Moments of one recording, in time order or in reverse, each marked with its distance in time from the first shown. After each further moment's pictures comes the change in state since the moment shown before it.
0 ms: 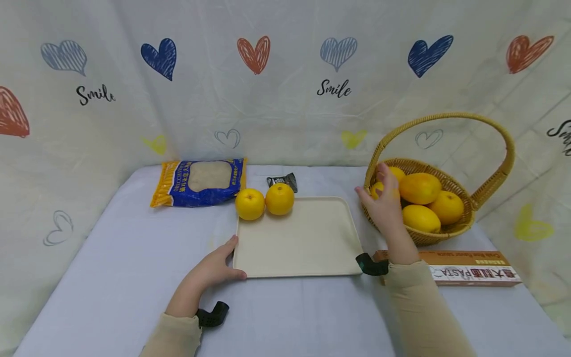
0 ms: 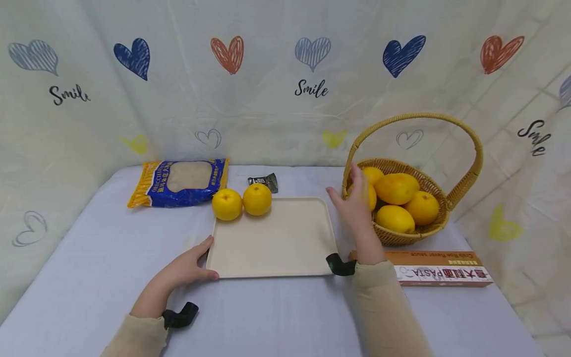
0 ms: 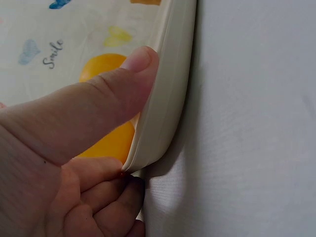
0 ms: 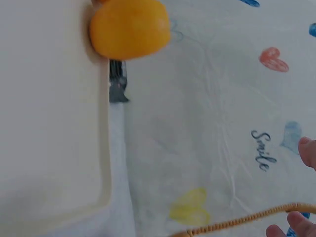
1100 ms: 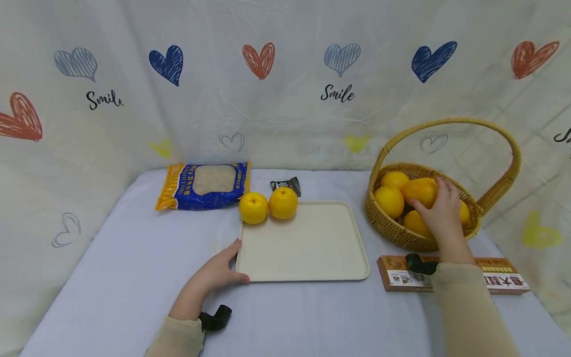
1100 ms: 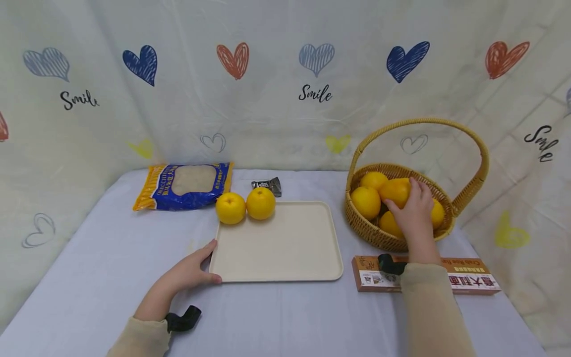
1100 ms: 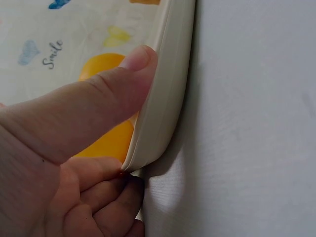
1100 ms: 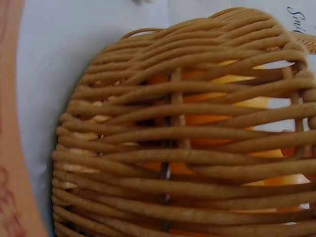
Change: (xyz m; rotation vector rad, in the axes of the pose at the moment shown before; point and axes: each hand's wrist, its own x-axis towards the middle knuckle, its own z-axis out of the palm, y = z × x) left_hand 0.001 -0.002 0.003 -0.012 0.022 -0.013; right_hand 0.015 0.080 -0.092 -0.488 -0.028 0.199
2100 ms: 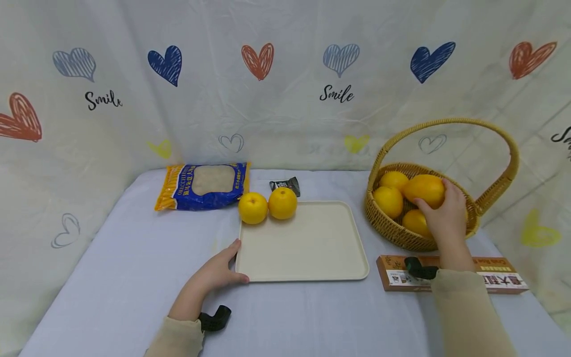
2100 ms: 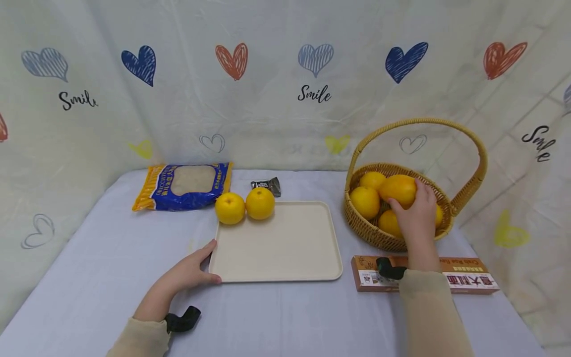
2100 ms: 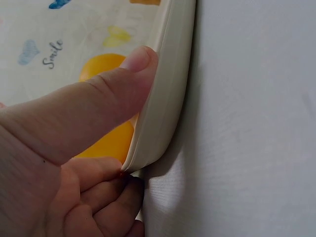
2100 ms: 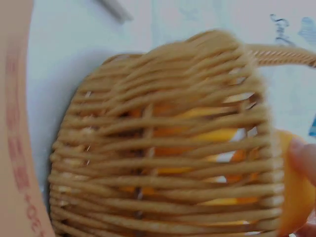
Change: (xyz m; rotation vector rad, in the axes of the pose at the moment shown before) left_hand -0.001 0.000 0.000 0.010 -0.001 0.007; right_hand -0.013 -0.012 -0.007 0.070 0.134 0.069
